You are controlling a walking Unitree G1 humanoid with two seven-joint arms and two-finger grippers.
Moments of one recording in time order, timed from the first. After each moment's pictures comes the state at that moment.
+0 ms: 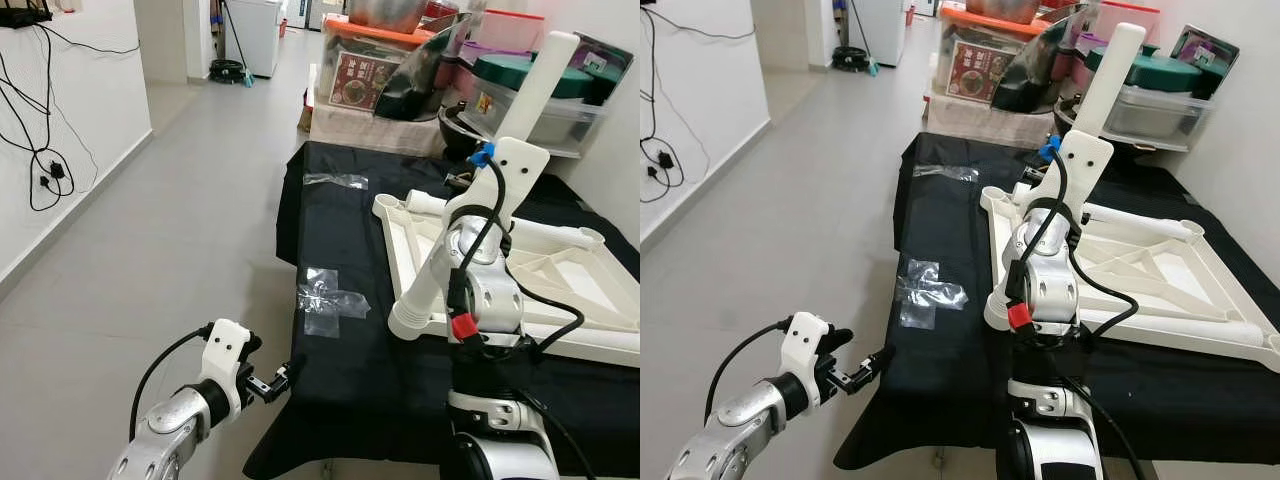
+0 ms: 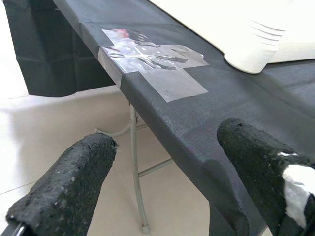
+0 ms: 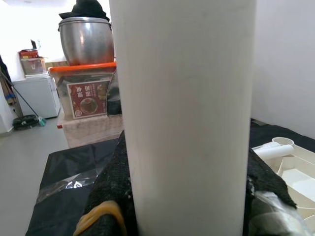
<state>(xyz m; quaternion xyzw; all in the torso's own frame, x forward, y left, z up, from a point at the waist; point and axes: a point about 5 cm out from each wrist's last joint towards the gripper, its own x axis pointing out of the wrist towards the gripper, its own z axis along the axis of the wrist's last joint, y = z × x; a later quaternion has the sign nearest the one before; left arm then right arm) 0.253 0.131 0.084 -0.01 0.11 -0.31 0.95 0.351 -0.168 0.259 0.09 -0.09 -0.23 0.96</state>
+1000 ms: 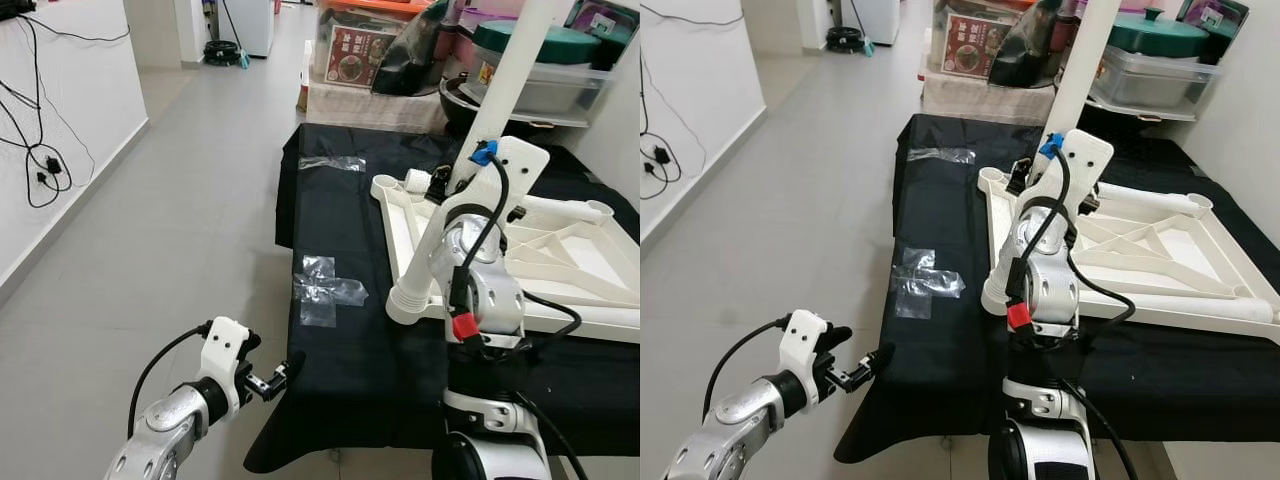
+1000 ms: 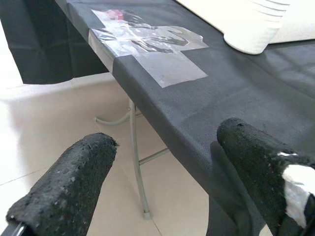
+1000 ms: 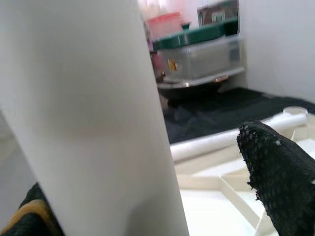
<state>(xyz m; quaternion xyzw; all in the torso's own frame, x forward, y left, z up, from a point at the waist) 0.253 0.131 0.084 -0.01 0.11 -0.31 0.94 0.344 -0.165 0.272 0.12 -0.11 -0.21 0.96</state>
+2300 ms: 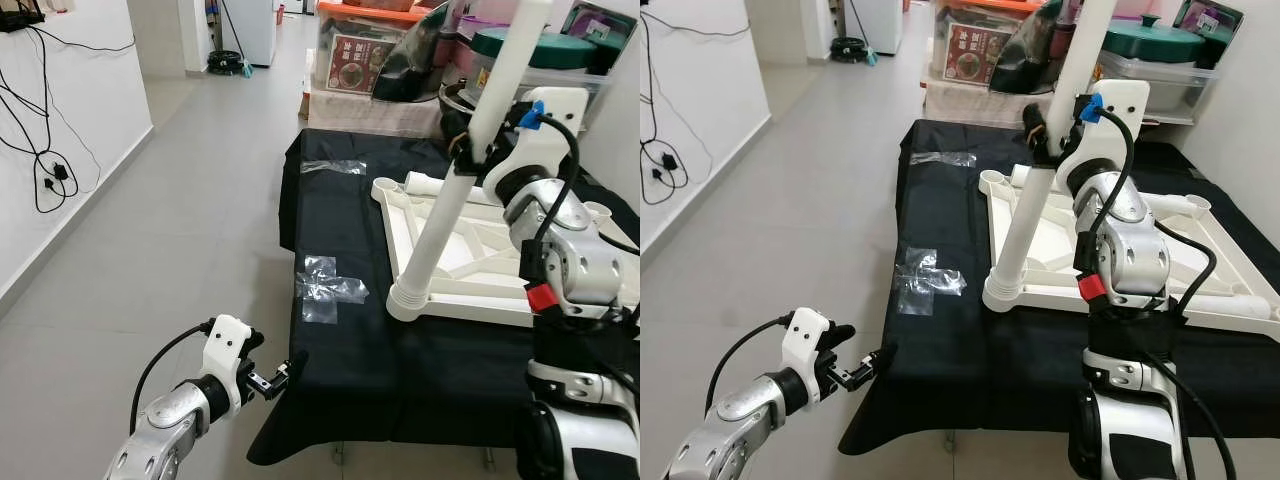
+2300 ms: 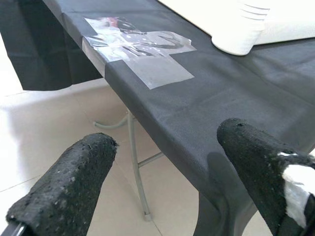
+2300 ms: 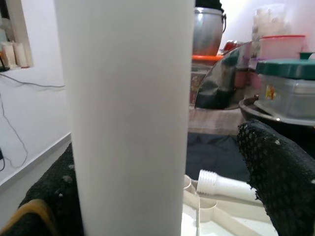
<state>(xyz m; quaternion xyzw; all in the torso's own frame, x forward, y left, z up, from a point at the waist) 0.256 0.131 0.088 -0.01 0.10 -0.32 0.94 0.357 -0.211 0.302 0.01 -0.11 0.04 0.99</state>
